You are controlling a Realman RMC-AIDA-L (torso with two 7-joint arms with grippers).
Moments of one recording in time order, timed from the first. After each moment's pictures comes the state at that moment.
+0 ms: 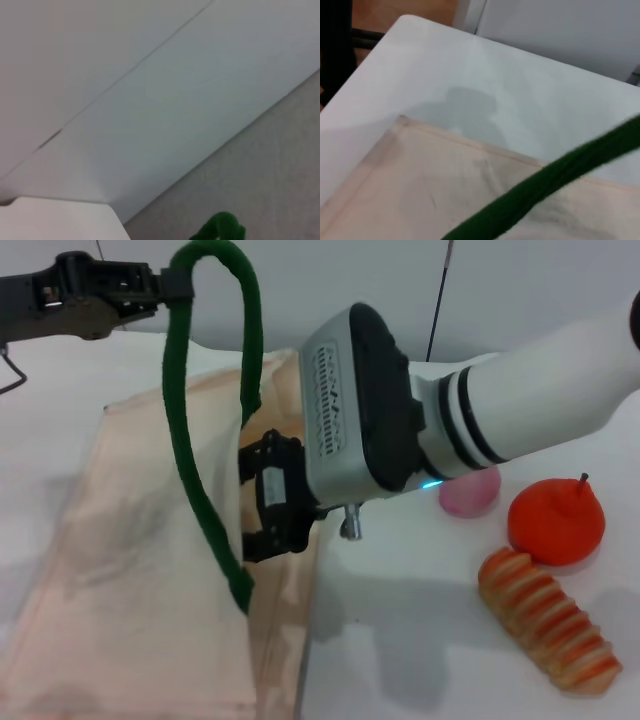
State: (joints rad) left arm -0.86 -1.86 2.86 -0.65 -0.57 2.04 -2.11; right arm 0.86 2.03 -1.90 -1.04 1.31 0.97 -1.38
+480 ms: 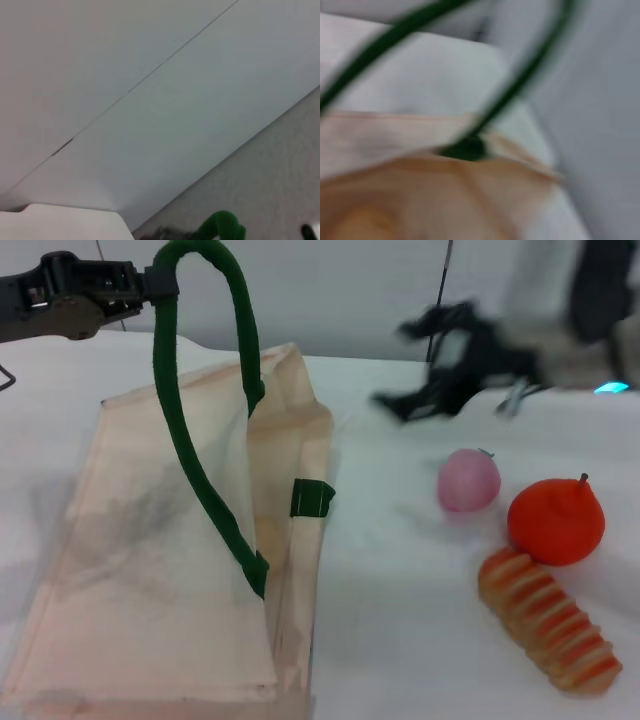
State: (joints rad) left arm -0.84 -1.86 2.86 -0.65 -0.59 2.02 -2.11; right arm 0.61 2.03 -1.51 -1.31 0.98 1.04 -1.21
